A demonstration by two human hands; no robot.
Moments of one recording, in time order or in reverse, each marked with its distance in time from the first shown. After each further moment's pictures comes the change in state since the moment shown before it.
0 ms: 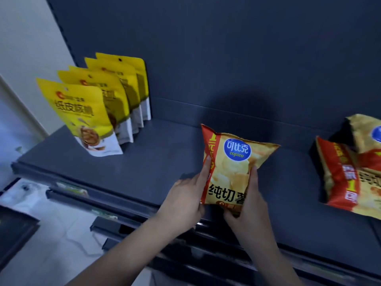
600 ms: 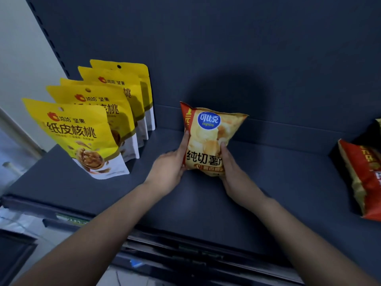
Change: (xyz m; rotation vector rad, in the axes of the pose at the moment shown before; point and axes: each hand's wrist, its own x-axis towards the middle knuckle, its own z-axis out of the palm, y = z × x) left_hand 0.073 -0.138 -0.026 0.118 0.030 -0.074; right_hand 0.128 0.010 0.069 -0.148 -0.223 -0.372
